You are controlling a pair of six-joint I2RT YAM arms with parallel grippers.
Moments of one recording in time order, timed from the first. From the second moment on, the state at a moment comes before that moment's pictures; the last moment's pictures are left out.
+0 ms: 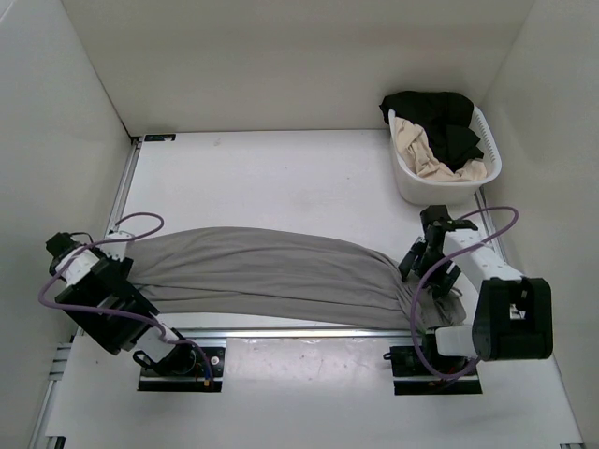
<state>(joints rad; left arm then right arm) 0.87 1.44 0.81 -0.62 0.21 1.15 0.09 1.32 0.77 -0.93 0.14 0.69</state>
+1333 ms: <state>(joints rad) 0.85 1.51 0.82 -0.60 0.14 1.20 0.05 1.69 0.94 -1.01 0.10 0.67</state>
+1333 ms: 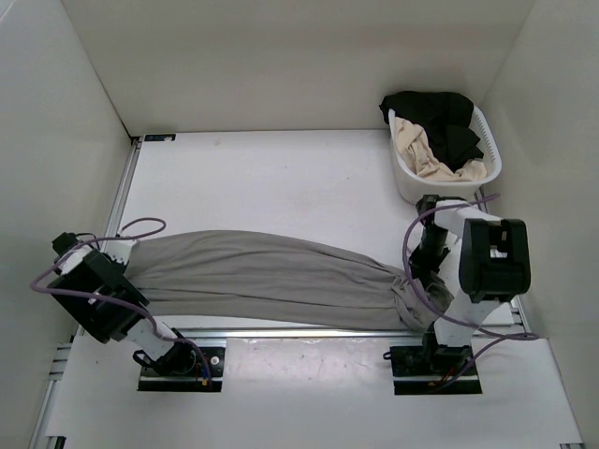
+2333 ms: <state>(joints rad) 0.62 1.66 1.04 -0.61 0.24 1.04 -0.12 1.59 1.32 -0.95 0.28 0.48</state>
